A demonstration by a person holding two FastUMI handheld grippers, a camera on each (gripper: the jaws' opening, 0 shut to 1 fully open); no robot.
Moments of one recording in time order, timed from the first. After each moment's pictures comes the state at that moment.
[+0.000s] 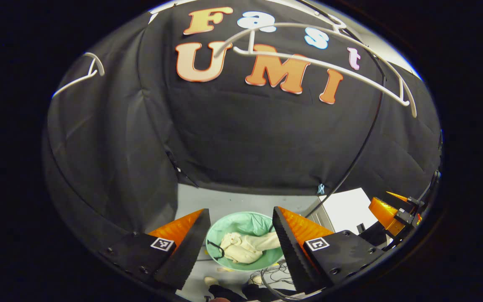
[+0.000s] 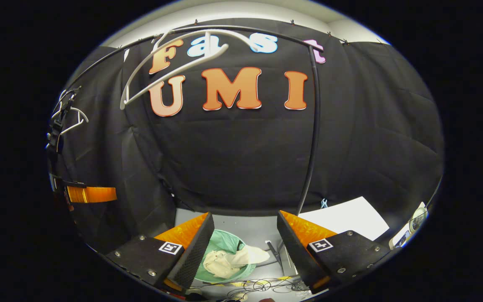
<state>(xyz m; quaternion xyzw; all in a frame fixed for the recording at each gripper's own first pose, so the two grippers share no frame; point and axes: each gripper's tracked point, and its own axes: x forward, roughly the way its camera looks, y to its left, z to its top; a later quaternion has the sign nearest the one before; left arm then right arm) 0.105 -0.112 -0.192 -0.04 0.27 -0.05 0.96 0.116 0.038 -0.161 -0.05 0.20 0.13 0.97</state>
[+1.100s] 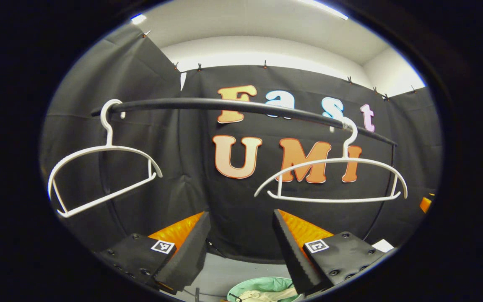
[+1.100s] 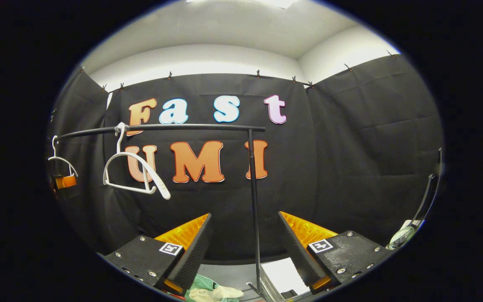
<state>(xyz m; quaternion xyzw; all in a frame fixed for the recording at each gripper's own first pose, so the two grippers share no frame) 0.097 -0.051 0.021 -0.01 -0.01 0.07 1.00 0.124 -0.093 0.037 -0.01 -0.01 0.05 1.00</state>
